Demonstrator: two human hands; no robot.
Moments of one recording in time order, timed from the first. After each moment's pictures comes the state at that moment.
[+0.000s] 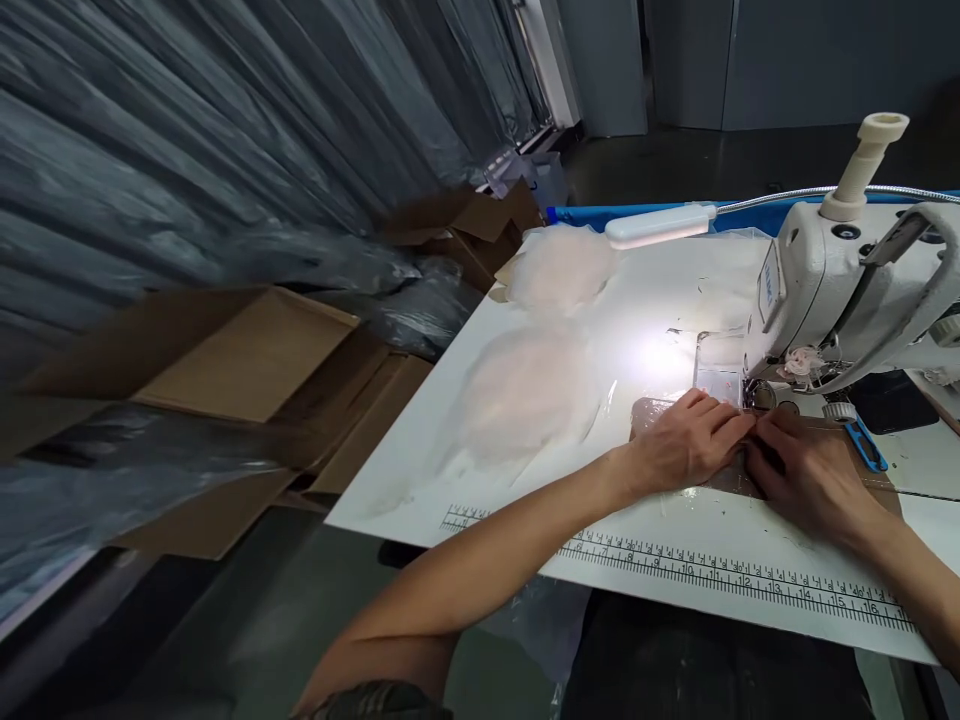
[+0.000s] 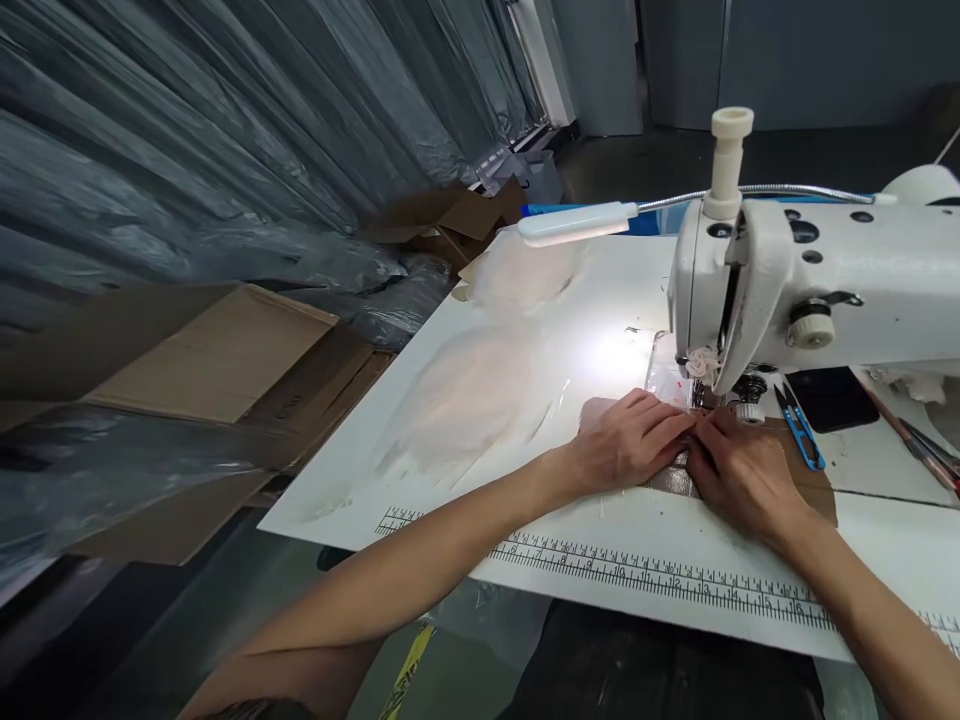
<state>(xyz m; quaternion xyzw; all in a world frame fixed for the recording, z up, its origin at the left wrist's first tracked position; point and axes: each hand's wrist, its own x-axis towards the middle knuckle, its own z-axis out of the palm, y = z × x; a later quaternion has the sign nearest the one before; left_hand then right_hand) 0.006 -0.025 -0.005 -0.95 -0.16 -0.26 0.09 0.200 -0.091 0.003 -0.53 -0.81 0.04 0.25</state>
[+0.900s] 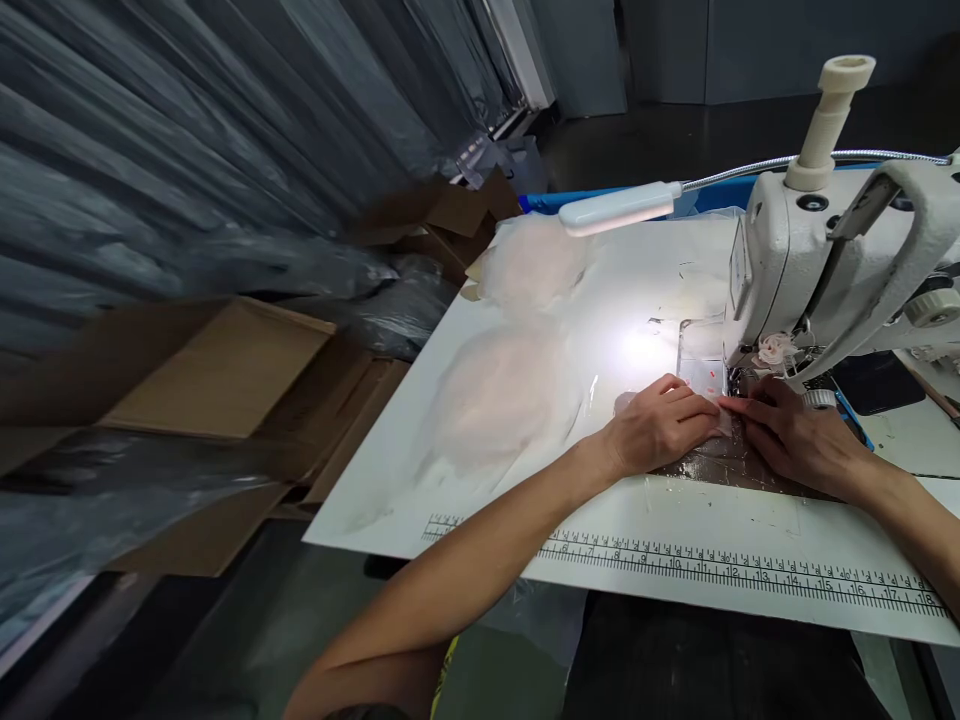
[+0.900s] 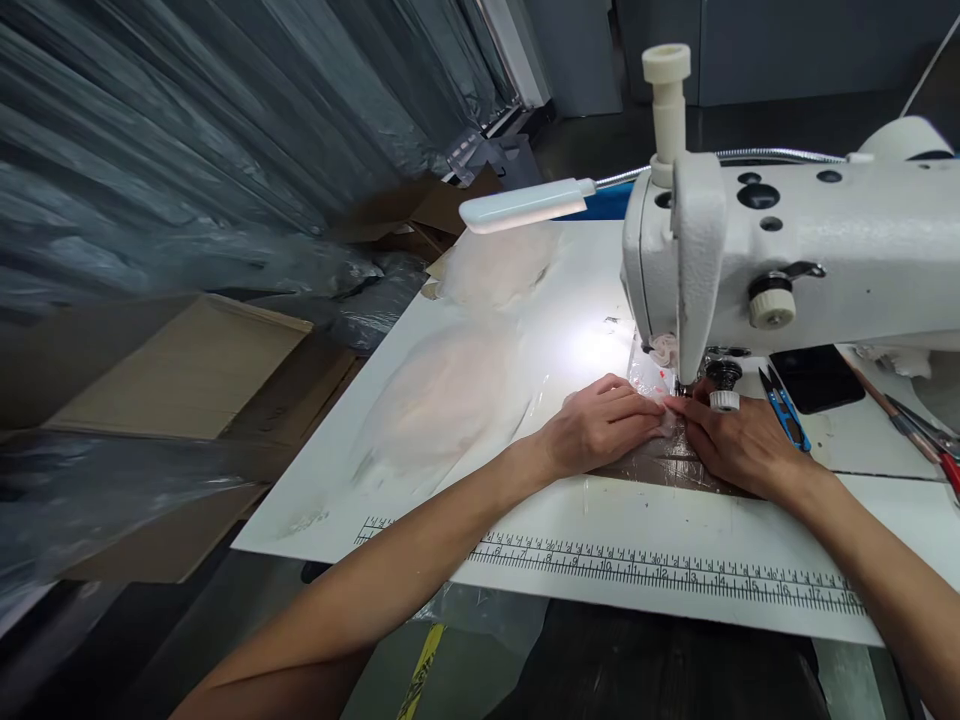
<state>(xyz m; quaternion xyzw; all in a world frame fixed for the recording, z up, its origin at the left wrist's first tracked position) -0.003 -0.009 -0.006 -0.95 -0.11 -0.29 0.08 0.218 -0.073 0.003 -0.54 -0.83 0.07 0.10</state>
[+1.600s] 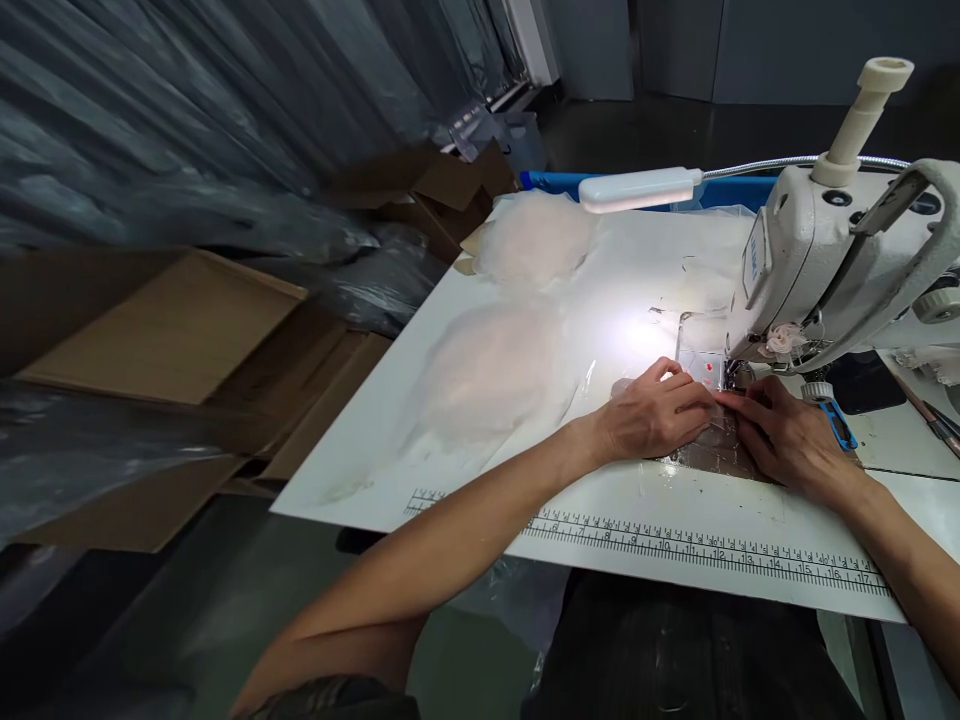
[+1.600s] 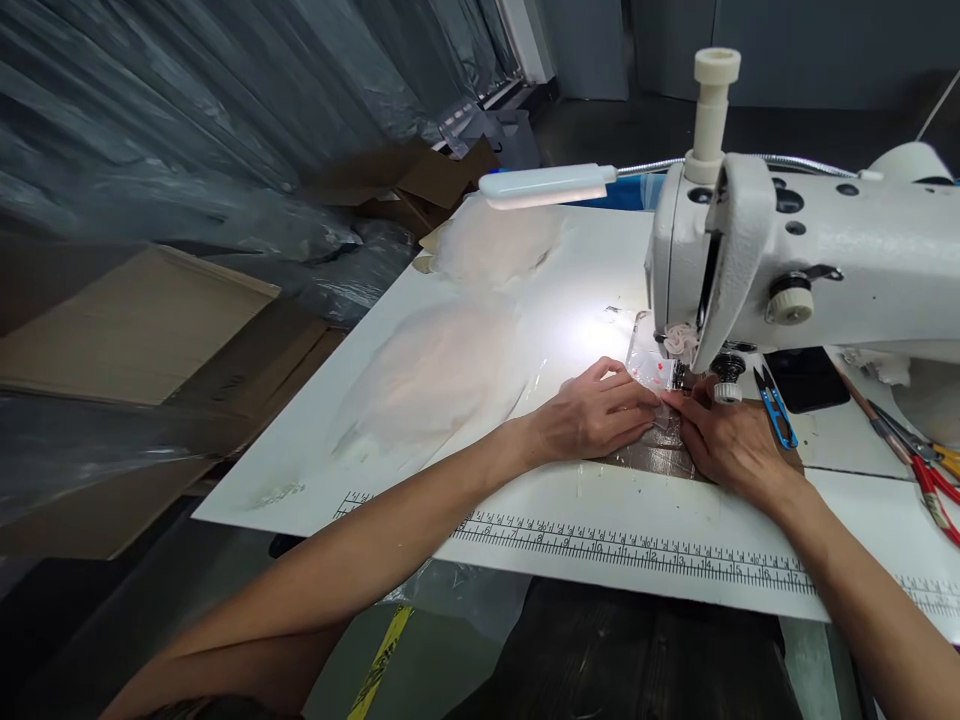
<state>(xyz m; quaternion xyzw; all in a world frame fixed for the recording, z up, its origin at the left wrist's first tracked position) -0.007 -0.010 -0.002 -0.96 -0.11 -0.23 0.06 0.216 -0.082 -0.001 -0.53 -0.84 0.01 0.12</state>
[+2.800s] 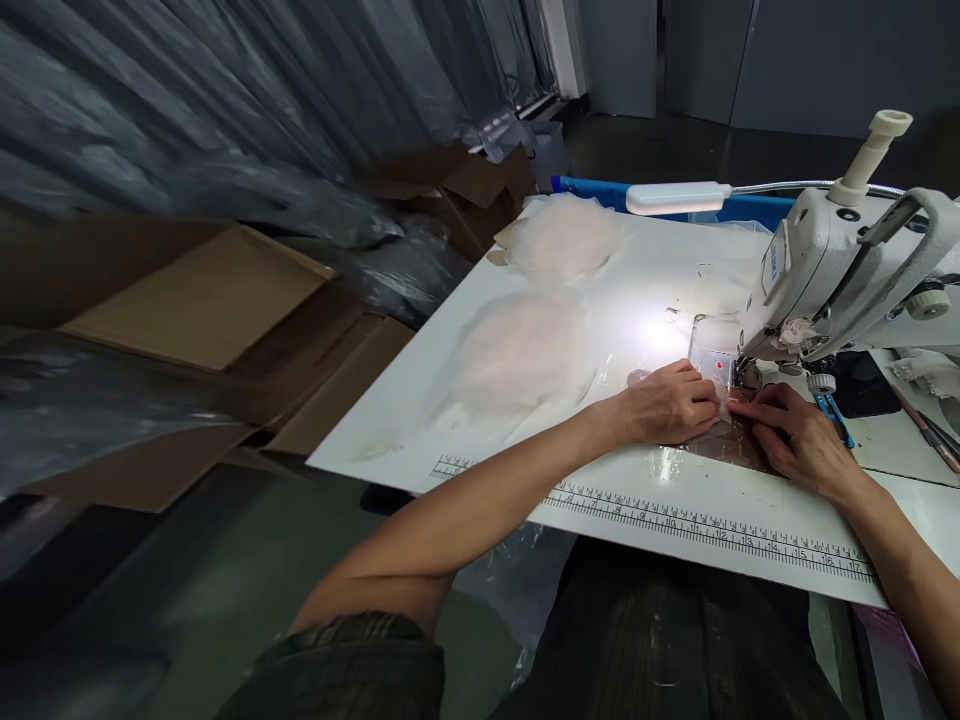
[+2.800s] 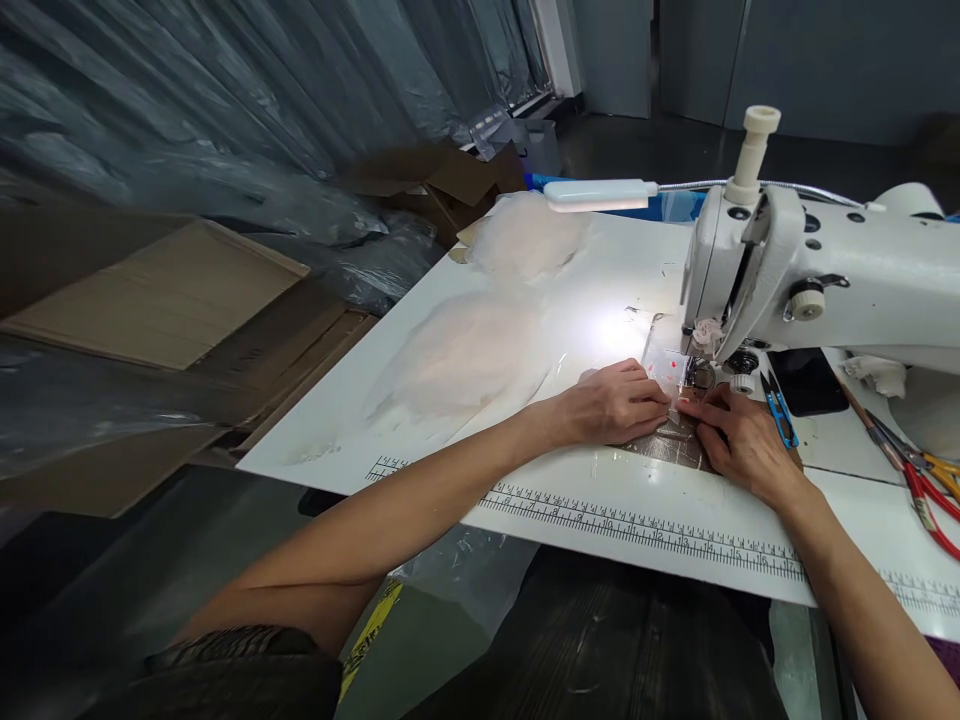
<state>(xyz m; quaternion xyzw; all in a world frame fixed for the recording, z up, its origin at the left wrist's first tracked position) -0.003 -0.011 -0.005 -0.97 -0.10 -0.21 0.09 0.222 -0.089 0.004 -0.49 -0.84 0.06 0.24</state>
